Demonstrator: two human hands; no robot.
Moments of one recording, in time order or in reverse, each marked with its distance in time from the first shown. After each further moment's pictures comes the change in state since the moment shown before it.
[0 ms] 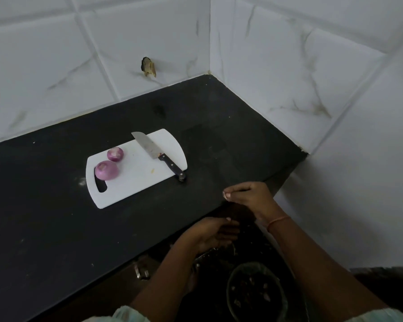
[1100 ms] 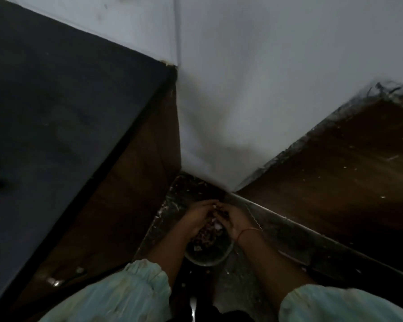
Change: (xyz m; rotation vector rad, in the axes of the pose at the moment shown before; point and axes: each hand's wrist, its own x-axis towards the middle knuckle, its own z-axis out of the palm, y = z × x) left_hand 0.204 -0.161 0.120 0.307 -0.134 -0.109; right_hand -0.093 0.283 -0.128 0.934 0.866 0.457
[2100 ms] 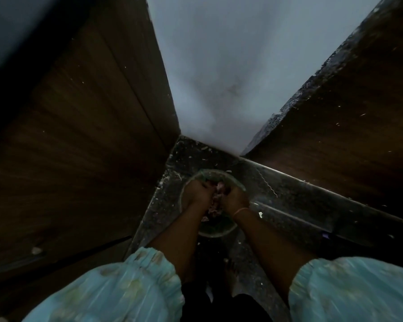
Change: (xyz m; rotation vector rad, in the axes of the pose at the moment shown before) left_hand 0.102 -0.111 -0.012 0.750 0.436 0.101; right_hand 0.105 0.094 -0.065 -0.916 0.159 -0.346
